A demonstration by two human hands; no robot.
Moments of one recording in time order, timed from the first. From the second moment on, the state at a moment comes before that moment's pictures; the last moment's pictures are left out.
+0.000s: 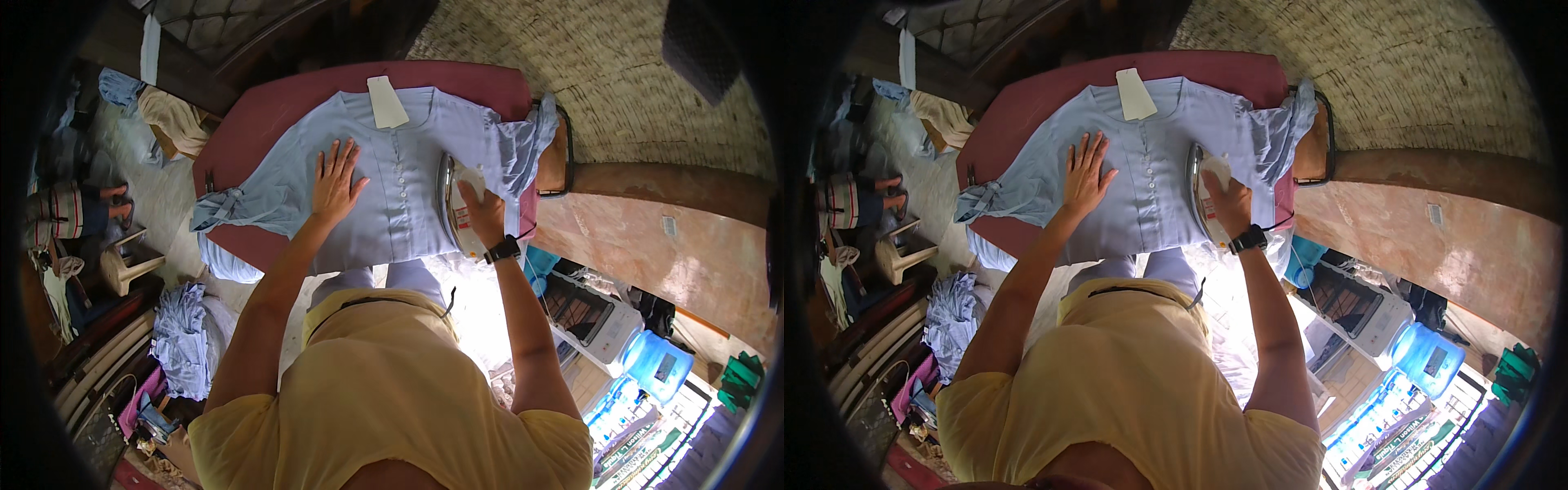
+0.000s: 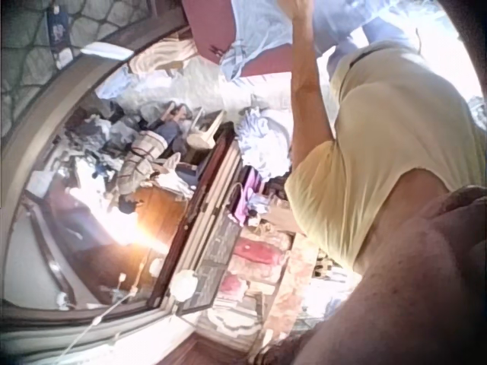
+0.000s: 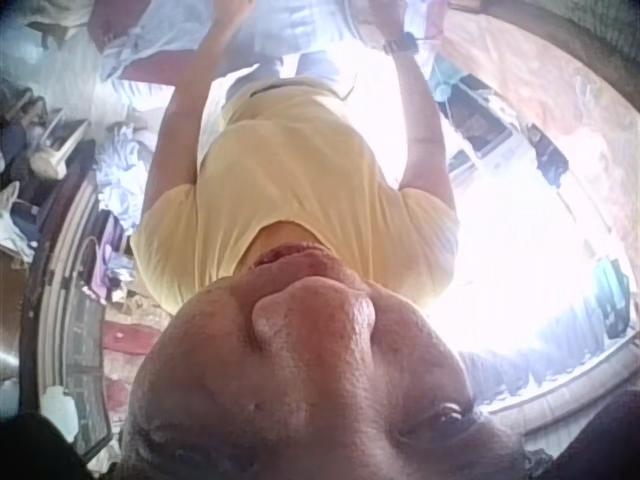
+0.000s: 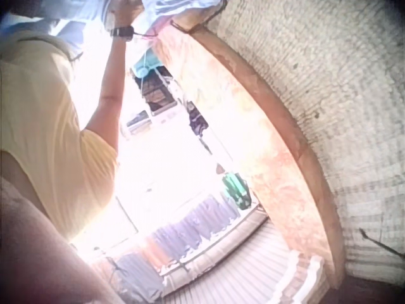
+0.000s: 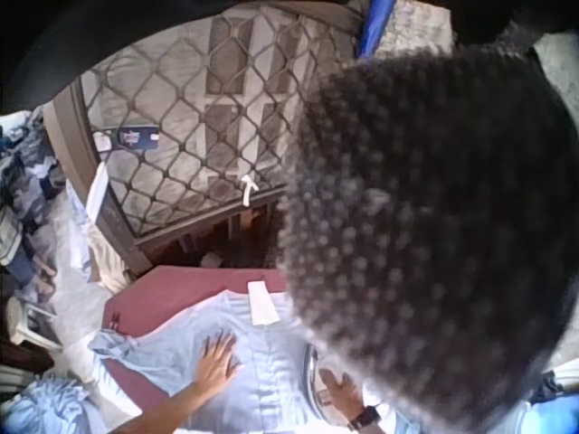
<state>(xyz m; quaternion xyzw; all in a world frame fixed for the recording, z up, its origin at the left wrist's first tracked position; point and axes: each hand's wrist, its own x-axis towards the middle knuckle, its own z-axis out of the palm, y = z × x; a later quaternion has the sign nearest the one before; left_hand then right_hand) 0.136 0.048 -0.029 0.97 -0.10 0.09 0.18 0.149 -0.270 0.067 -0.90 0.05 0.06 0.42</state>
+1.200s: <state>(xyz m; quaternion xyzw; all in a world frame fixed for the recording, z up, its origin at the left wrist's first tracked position) 0.139 0.038 -0.027 0.98 -0.11 0.10 0.14 0.190 -0.308 0.071 -0.92 0.14 0.11 0.35</state>
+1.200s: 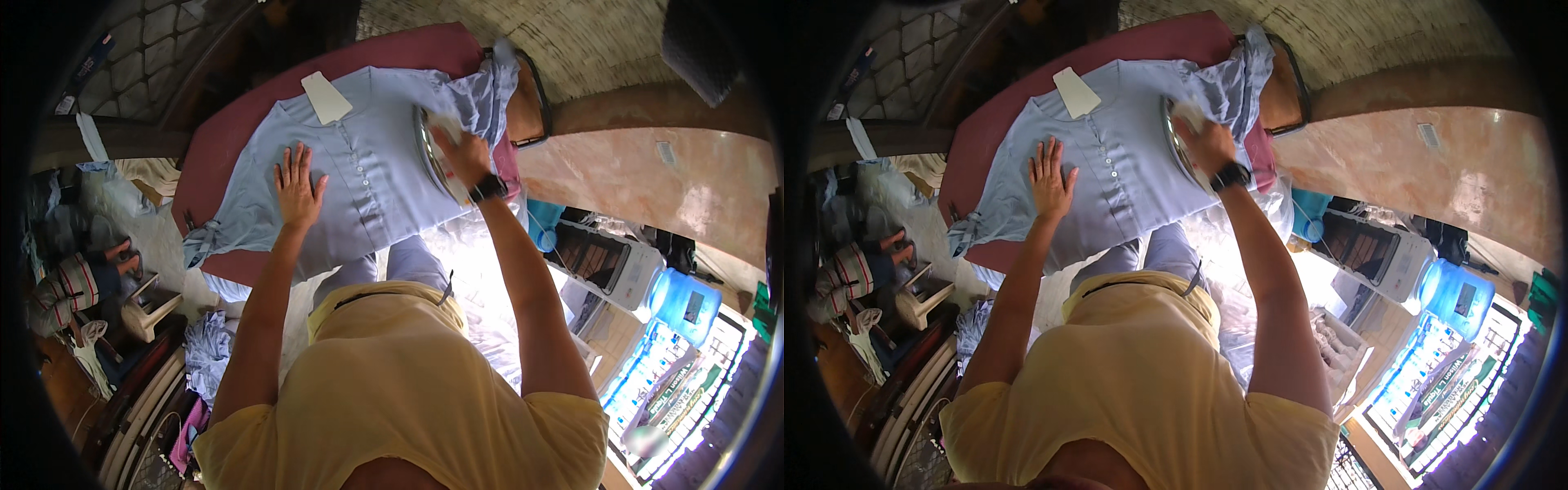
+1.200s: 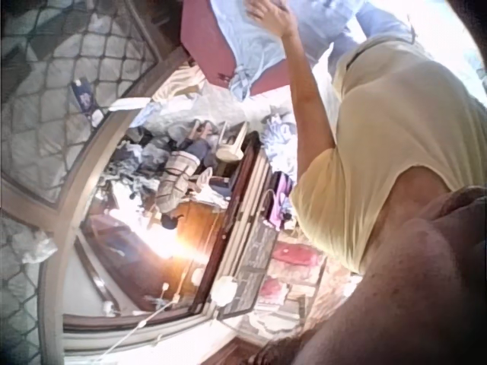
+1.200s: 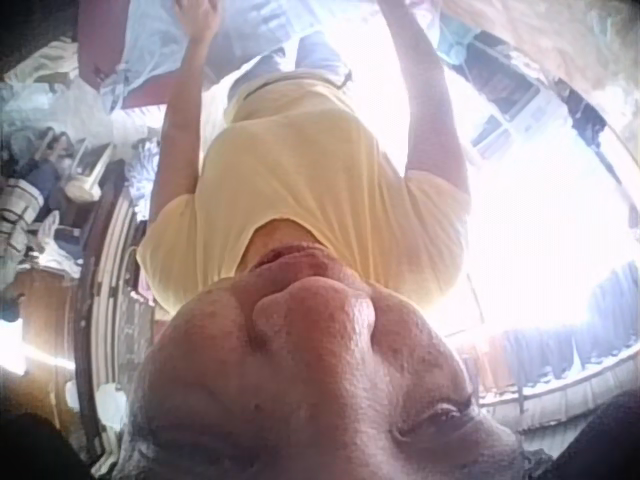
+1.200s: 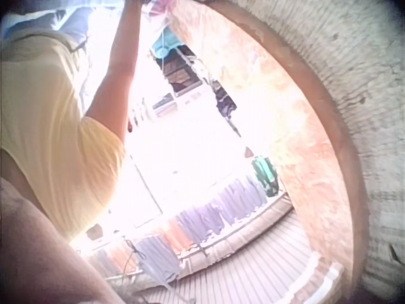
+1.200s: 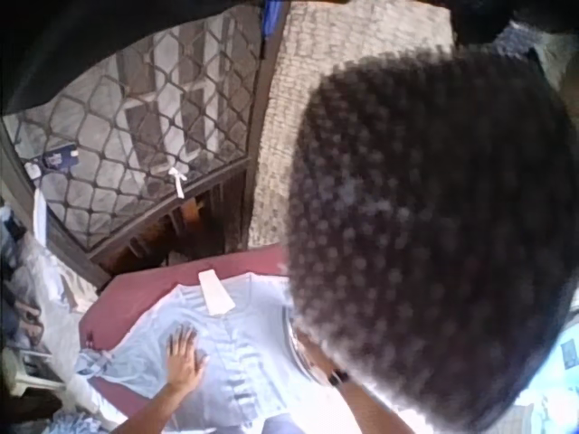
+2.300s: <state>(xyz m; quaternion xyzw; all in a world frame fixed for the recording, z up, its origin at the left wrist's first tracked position) 0.103 0.282 0.046 0.95 0.18 0.21 0.14 0.331 -0.548 0.023 -0.91 0.28 0.09 0.29</state>
